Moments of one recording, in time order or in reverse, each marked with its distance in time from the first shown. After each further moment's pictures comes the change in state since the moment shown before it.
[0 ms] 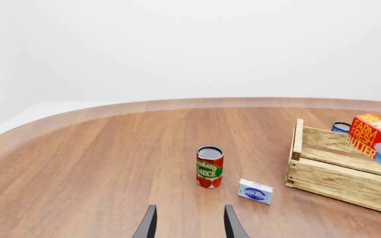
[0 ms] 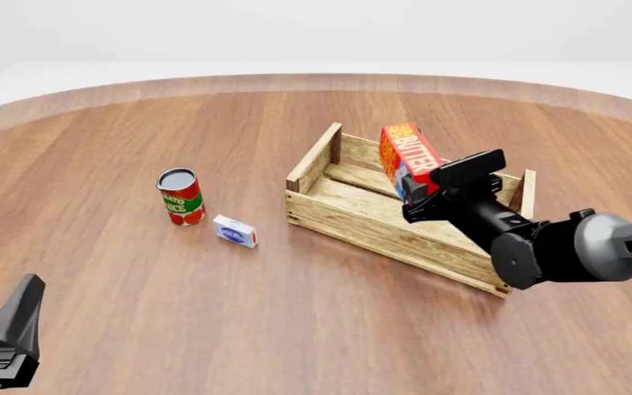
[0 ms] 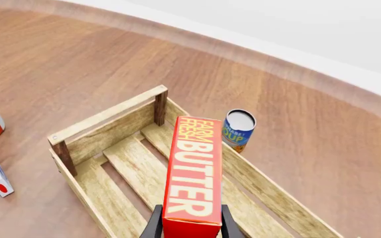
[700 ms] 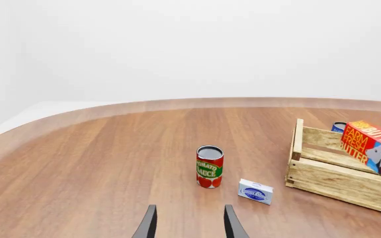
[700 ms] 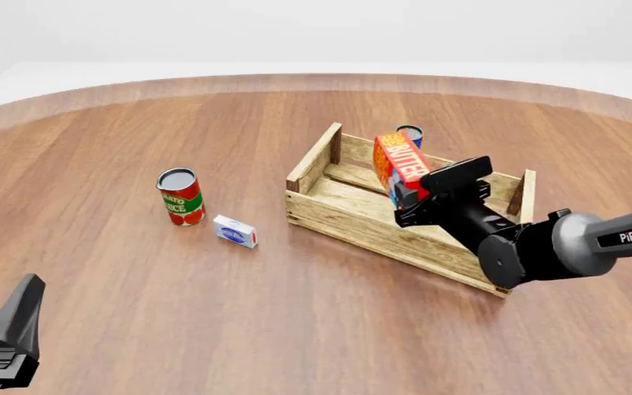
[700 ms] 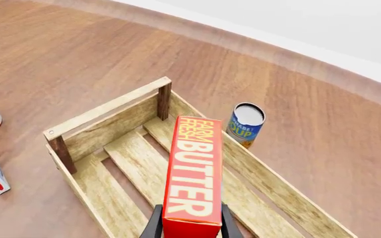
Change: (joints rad) left arm 0.000 0.000 0.000 0.000 0.000; right arm 0.009 0.080 -0.031 -0.023 0.008
